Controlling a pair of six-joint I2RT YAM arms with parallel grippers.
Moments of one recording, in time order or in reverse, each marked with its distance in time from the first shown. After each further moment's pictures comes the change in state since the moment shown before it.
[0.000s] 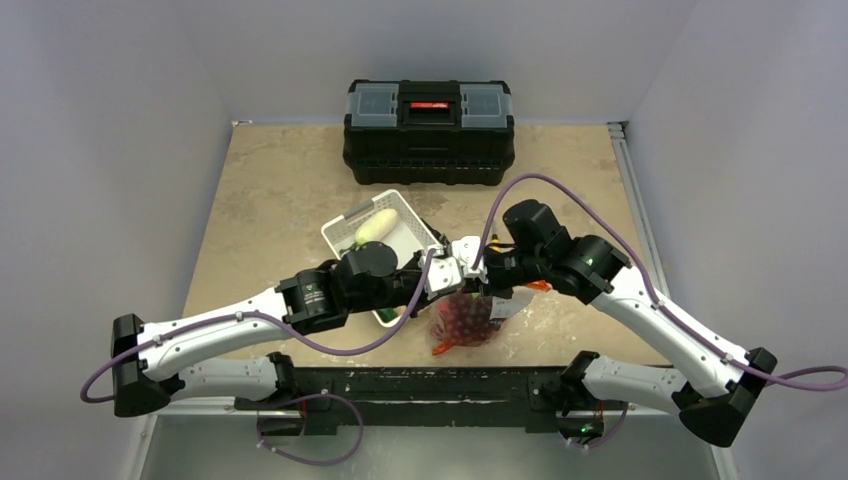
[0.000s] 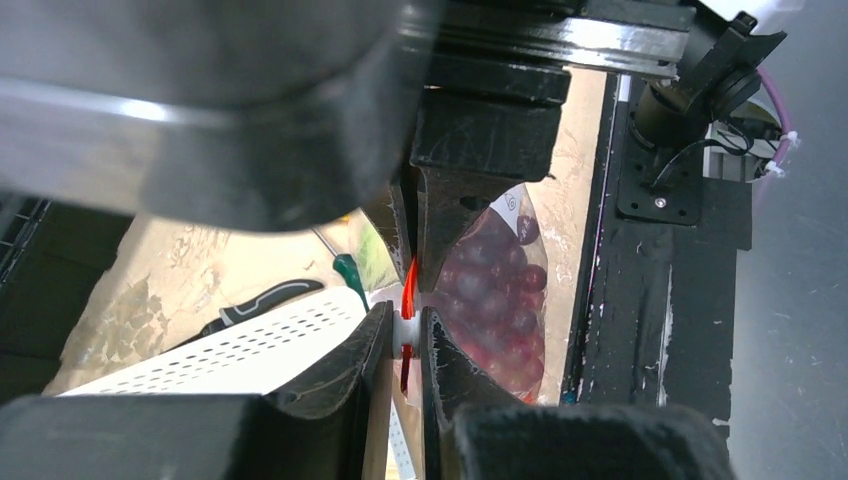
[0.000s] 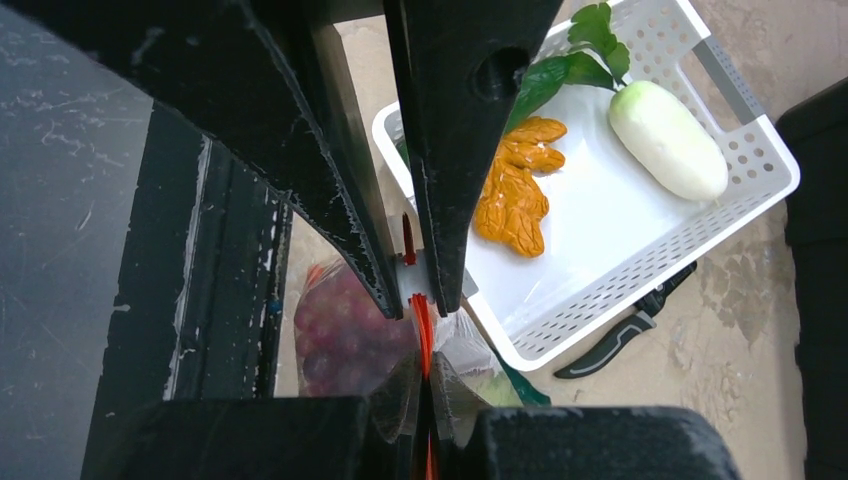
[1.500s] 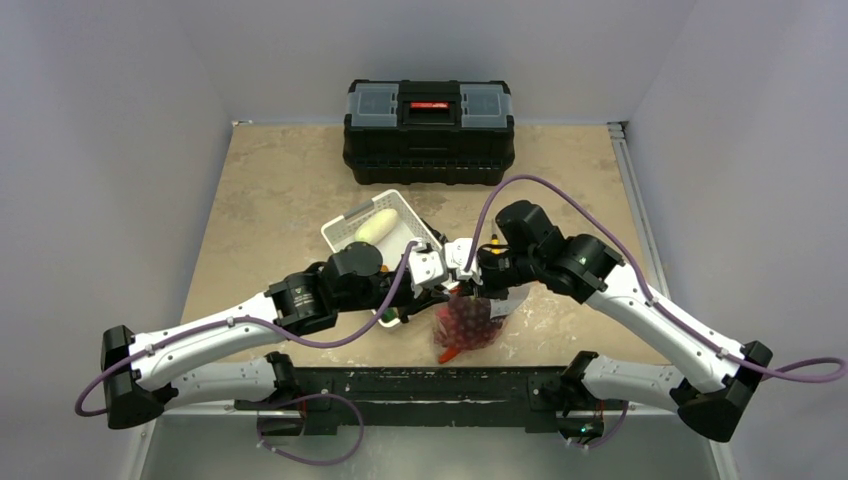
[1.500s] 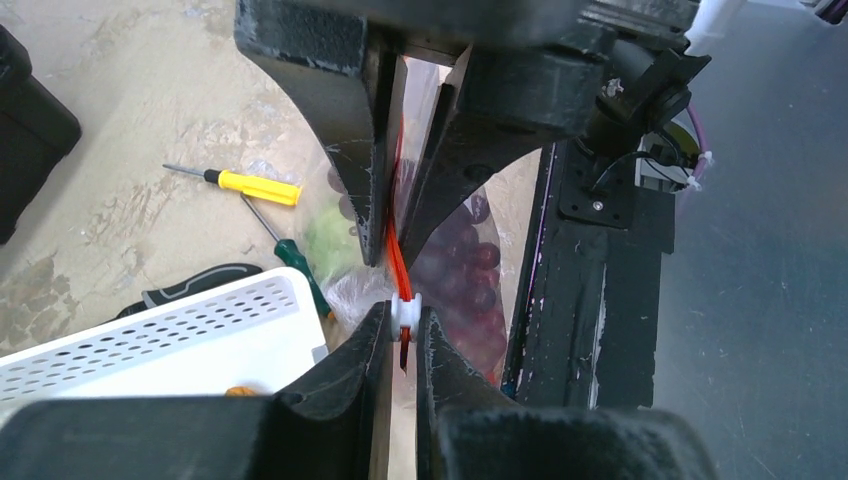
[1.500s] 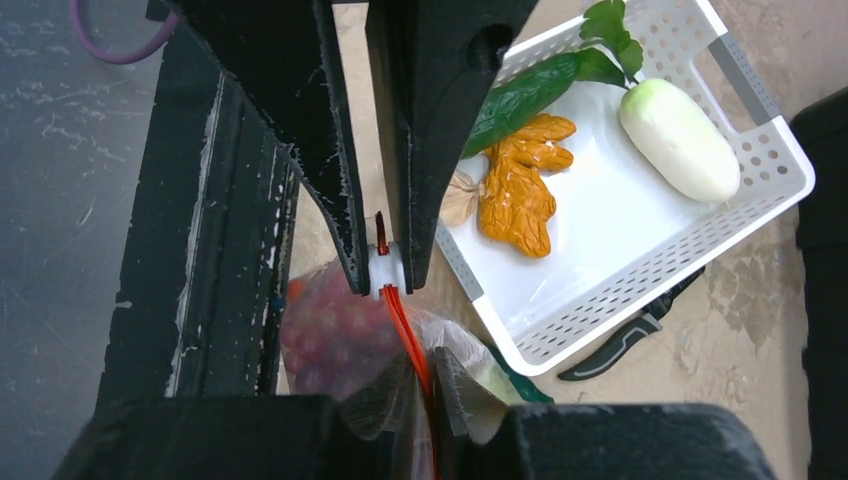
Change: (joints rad) left arm 0.062 -0.070 -0.087 0.037 0.129 -0.136; right arm 0.017 0.018 0.004 0.007 0.026 0.003
